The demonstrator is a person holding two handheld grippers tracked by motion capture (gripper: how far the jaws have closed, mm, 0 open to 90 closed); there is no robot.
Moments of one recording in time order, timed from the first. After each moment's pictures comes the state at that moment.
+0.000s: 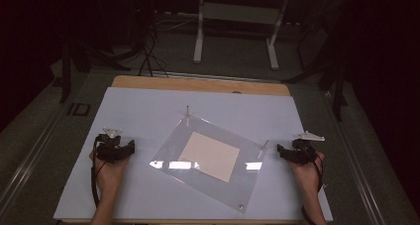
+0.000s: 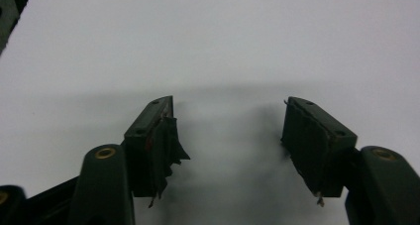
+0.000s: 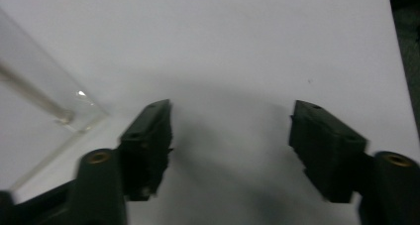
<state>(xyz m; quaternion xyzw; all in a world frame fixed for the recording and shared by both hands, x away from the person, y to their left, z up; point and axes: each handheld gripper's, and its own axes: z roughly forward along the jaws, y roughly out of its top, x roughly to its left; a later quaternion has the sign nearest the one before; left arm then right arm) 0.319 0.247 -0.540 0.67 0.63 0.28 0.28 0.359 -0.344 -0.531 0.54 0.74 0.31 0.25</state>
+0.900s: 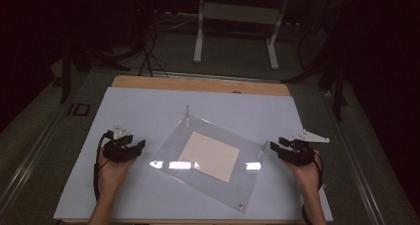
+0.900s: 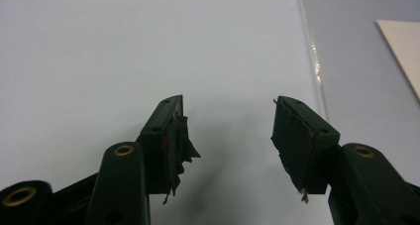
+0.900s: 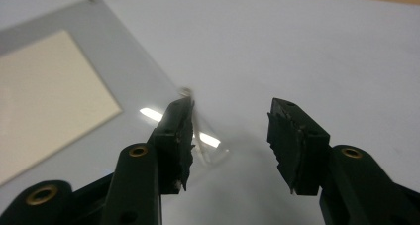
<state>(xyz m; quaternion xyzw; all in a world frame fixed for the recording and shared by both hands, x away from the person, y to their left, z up) 0.313 0.227 -0.517 0.73 0.53 0.23 0.35 0.339 -0.325 -0.497 0.45 0.76 0.43 0.20</state>
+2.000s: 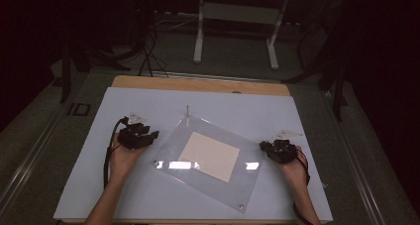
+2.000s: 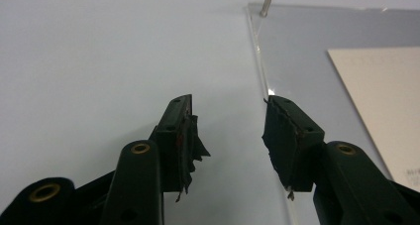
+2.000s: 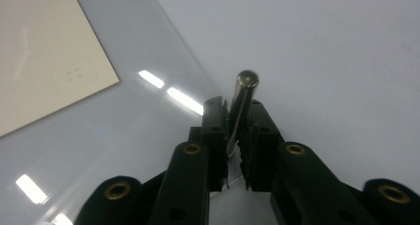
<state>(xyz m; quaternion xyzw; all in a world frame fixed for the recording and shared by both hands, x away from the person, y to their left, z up) 0.358 0.200 -0.505 0.77 0.49 0.18 0.37 0.361 -0.290 -0.526 0.40 0.82 0.37 0.19</state>
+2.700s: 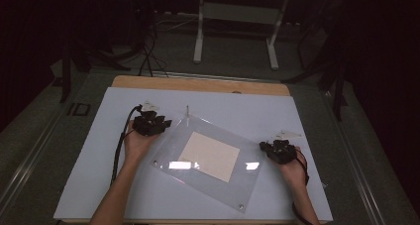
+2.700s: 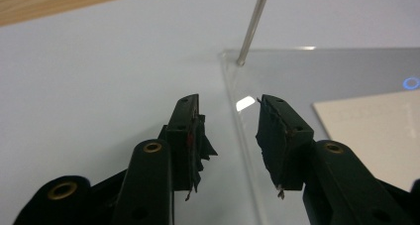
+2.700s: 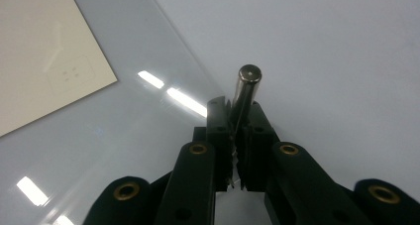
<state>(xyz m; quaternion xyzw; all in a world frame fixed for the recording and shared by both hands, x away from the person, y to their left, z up) 0.406 0.171 -0.506 0.78 0.45 0.17 0.41 0.361 -0.289 -0.528 0.41 0.81 0.37 0.19</state>
